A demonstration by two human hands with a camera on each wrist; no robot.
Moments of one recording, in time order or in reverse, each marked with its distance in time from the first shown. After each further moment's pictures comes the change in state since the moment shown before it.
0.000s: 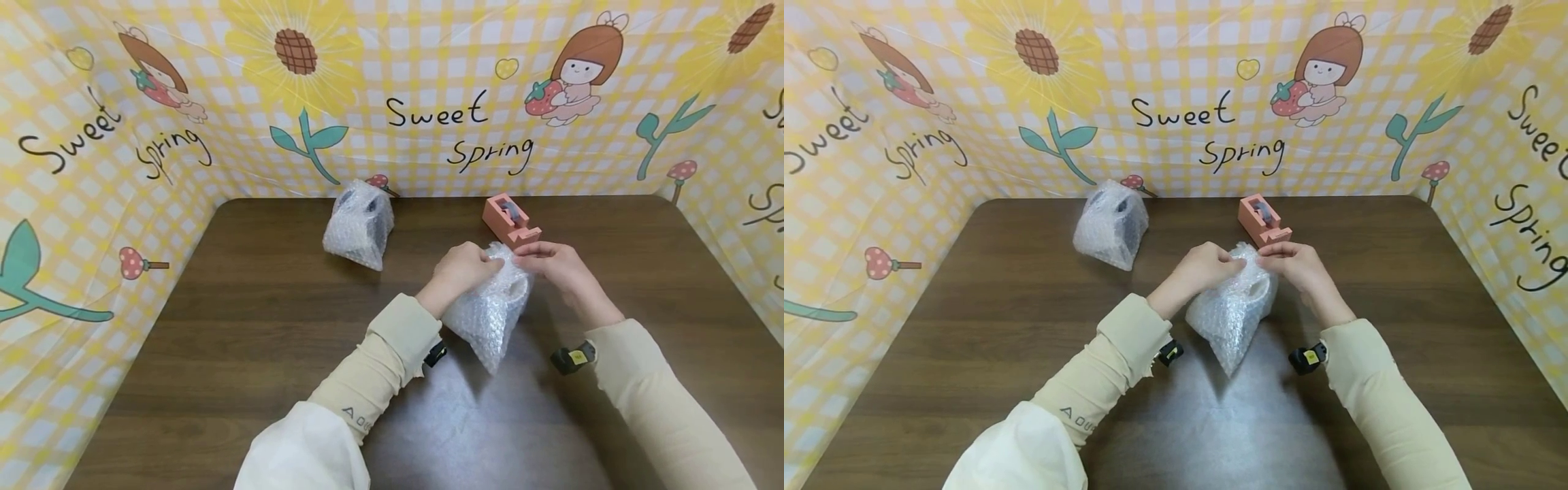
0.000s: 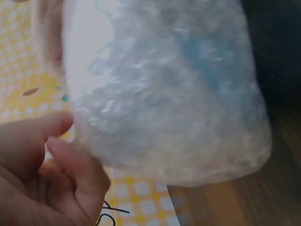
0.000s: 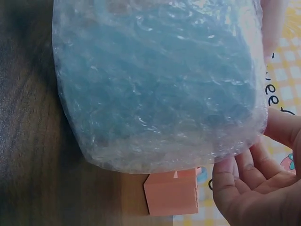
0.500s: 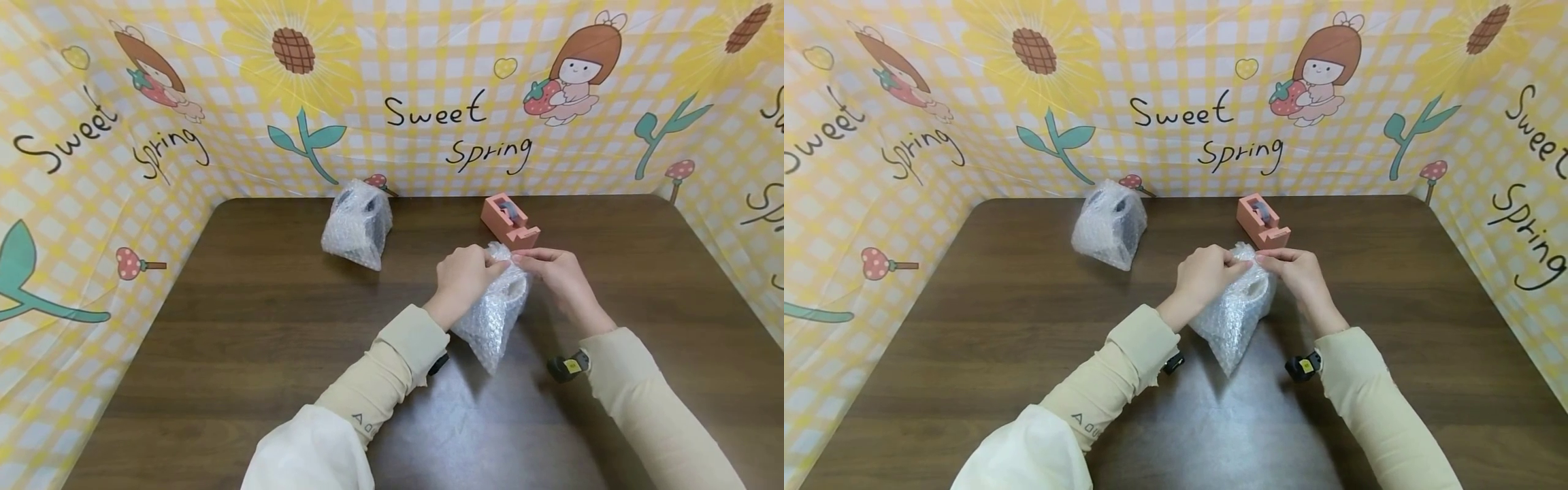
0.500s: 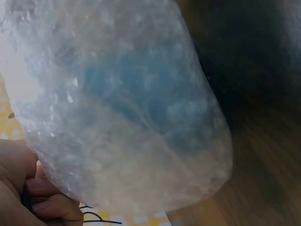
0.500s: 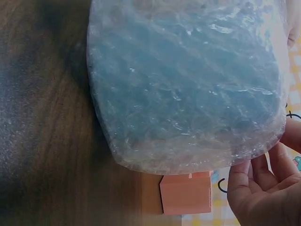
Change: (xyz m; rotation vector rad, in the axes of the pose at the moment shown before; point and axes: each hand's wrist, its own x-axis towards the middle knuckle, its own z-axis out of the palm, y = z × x) left_hand 0.002 0.000 0.021 0.160 0.203 0.059; right_hand -0.003 0.010 0.008 0.088 0.104 -0.020
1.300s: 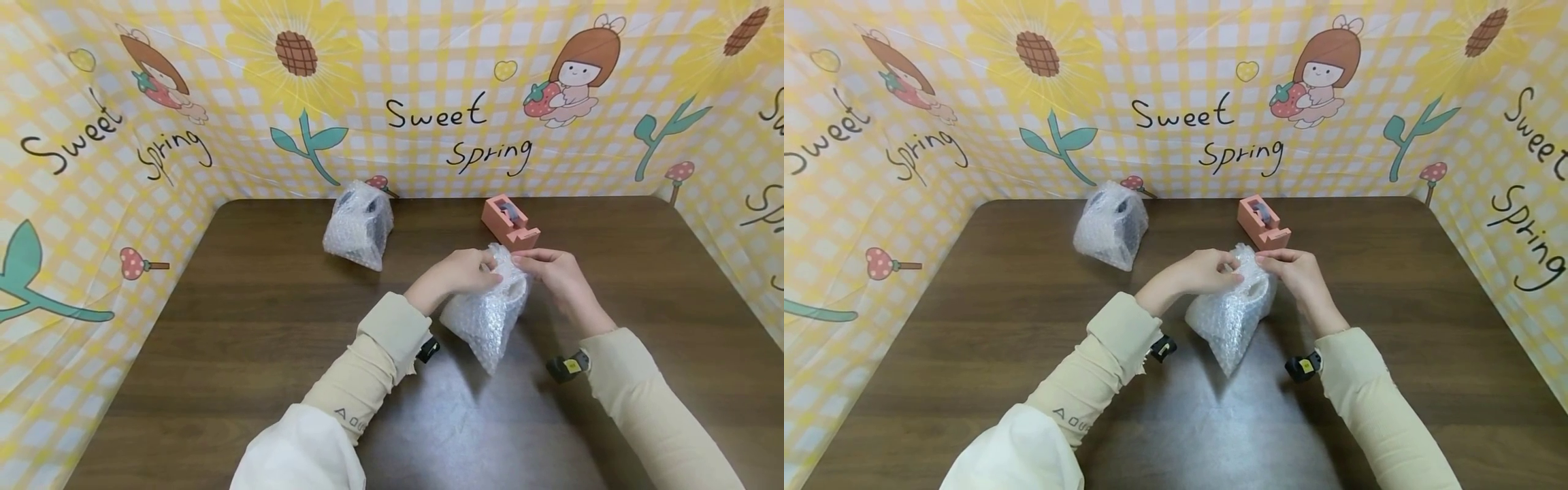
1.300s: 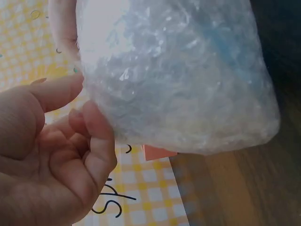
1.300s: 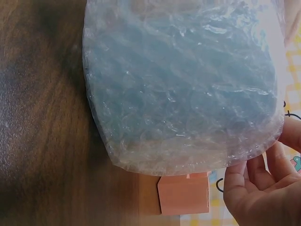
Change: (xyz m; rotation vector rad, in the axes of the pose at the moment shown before) left_hand 0.006 -0.012 -0.030 -0.057 -0.411 0.221; right_hand -0.001 -0.002 0.000 -0.029 -0.029 0.021
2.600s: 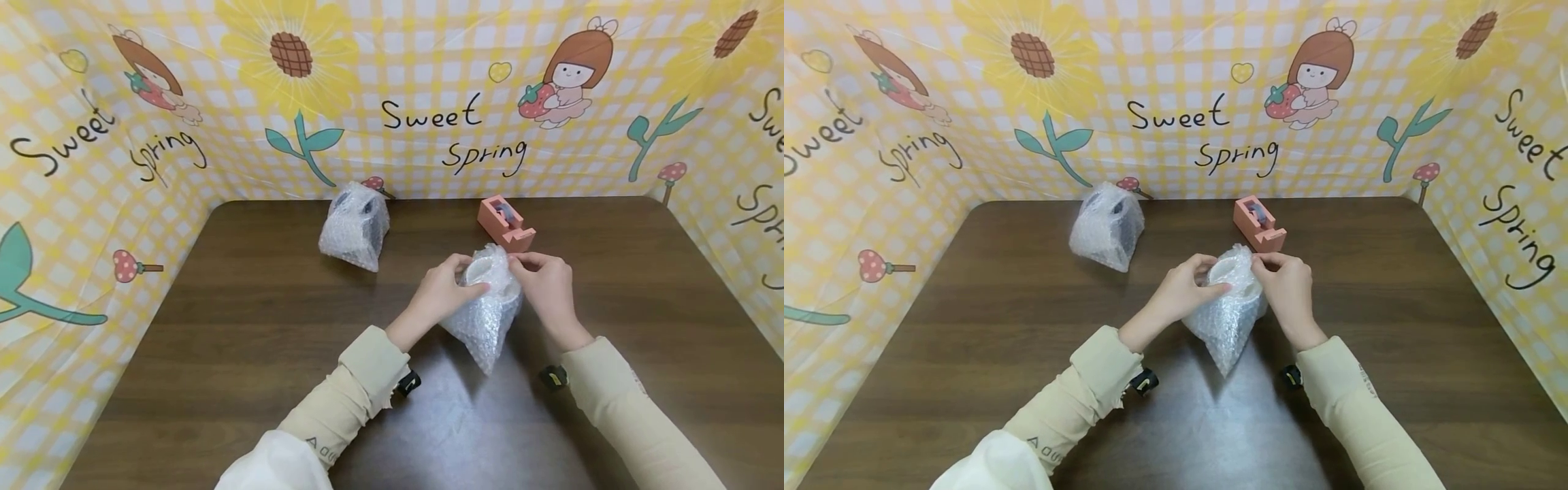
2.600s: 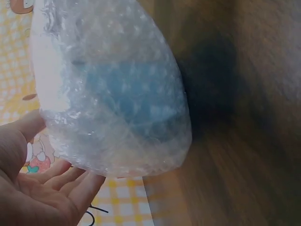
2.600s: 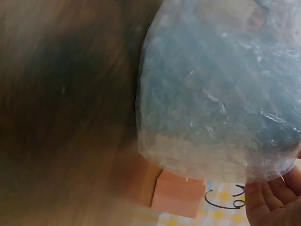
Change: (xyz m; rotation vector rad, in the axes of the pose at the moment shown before) left_hand -0.019 -0.024 0.037 -0.342 0.372 -0.074; right_hand -0.011 0.004 0.031 -0.270 0.435 -0.252
